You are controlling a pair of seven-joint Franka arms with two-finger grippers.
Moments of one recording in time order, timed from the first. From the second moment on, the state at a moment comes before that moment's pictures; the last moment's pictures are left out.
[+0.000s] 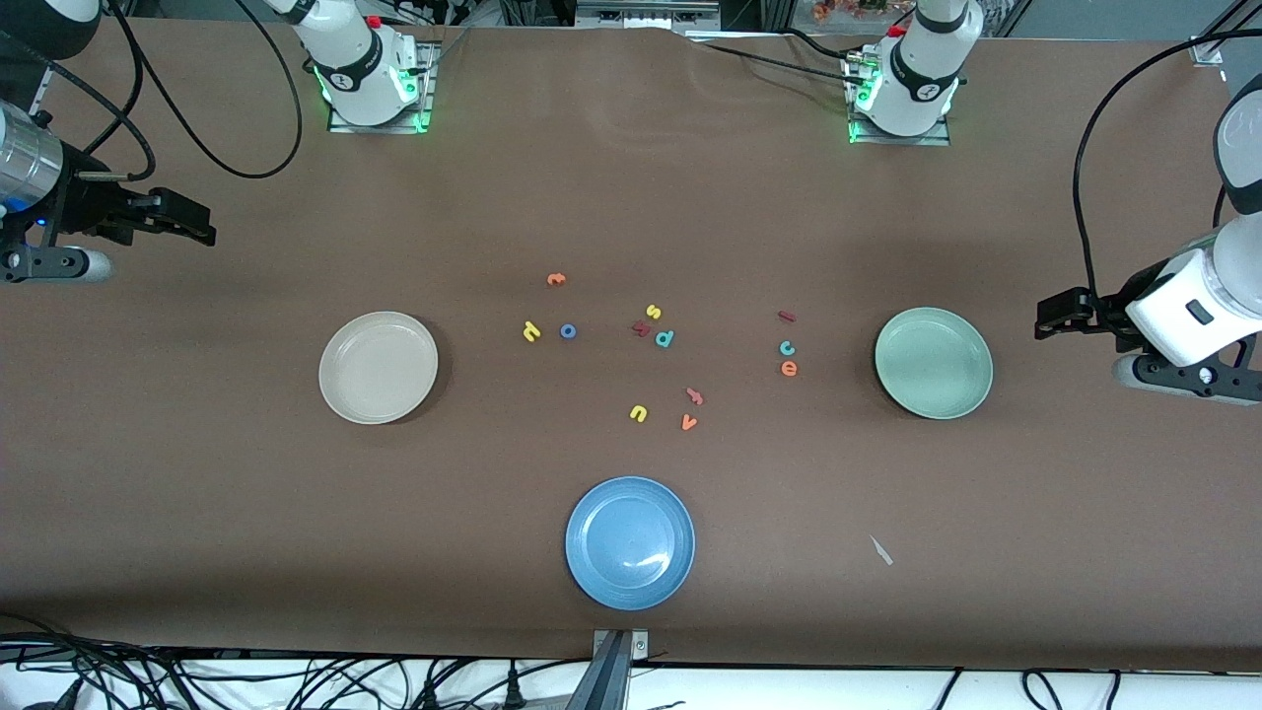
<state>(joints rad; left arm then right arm) 0.05 0.28 -0.07 -1.41 0.01 1.59 0.12 -0.02 0.06 0.05 -1.58 0.00 1.49 0.03</state>
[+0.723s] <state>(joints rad) 0.05 0.28 -0.07 -1.41 0.01 1.59 0.12 -0.01 0.06 0.05 -1.58 0.00 1.49 0.03</state>
